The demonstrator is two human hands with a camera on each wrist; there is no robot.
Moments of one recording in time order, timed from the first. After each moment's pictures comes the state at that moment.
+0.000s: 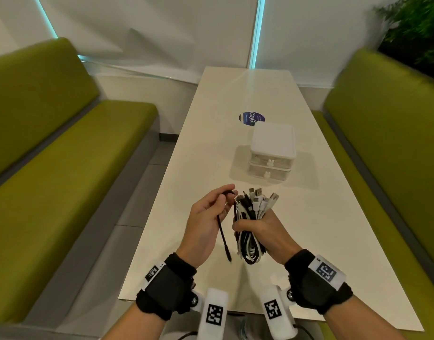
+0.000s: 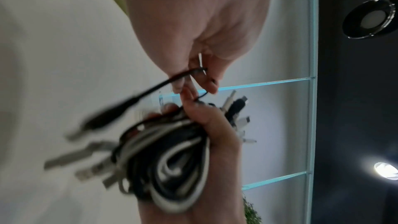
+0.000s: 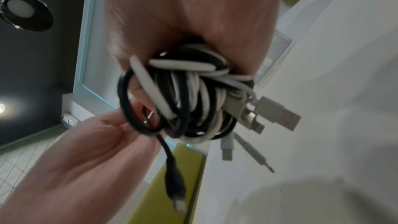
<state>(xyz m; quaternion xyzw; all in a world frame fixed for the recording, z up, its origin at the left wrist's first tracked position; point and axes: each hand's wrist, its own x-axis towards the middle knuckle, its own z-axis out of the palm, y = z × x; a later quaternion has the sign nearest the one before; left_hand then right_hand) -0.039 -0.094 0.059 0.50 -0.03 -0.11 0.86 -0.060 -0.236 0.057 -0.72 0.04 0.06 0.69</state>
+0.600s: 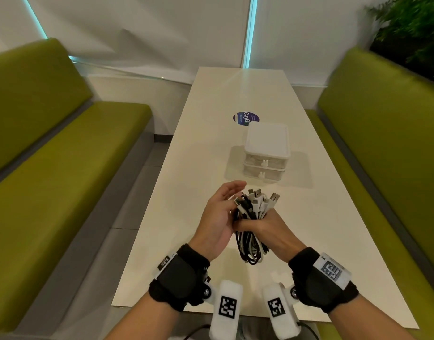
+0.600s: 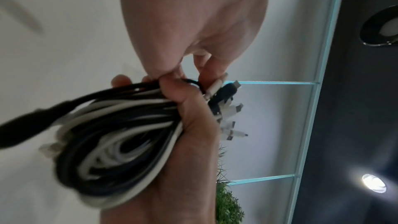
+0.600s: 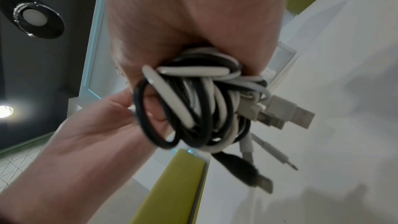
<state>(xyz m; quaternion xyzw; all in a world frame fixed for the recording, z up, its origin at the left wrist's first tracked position) -0.029 -0.130 0.076 0.47 0.00 -0.20 0.86 -0.060 -0.248 0.068 -0.75 0.02 0.06 0.66</state>
